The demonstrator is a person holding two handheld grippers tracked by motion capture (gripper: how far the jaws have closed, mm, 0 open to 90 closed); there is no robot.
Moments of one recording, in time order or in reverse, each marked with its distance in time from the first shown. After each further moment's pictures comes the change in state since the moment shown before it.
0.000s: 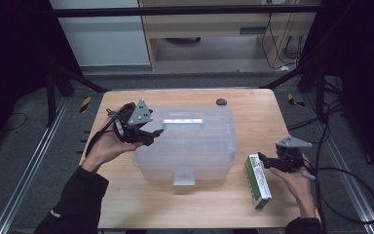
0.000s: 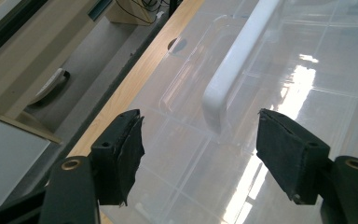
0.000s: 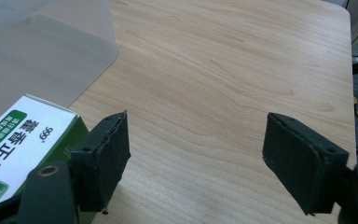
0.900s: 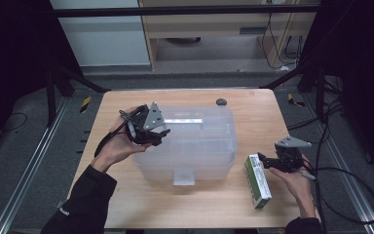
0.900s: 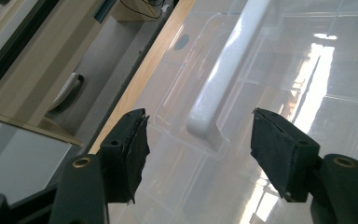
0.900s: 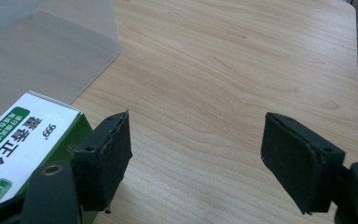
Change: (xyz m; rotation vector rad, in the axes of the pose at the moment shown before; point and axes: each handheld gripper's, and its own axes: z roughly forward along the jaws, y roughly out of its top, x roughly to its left) left arm -0.015 0.016 0.015 0.048 0.042 0.104; right arm 0.001 0.000 0.001 0.013 0.010 0.002
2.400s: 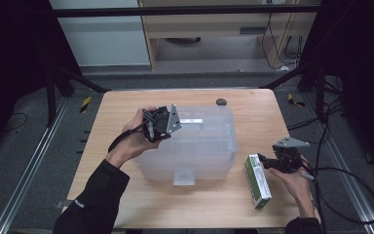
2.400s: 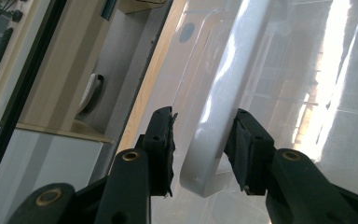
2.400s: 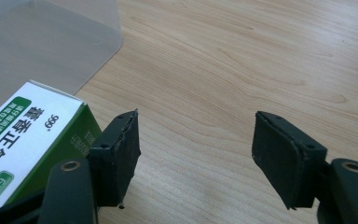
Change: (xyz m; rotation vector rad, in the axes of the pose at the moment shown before) left arm -0.013 0.025 0.025 0.094 0.064 0.175; right arm 0.002 -0.001 0.002 0.031 0.013 -0.001
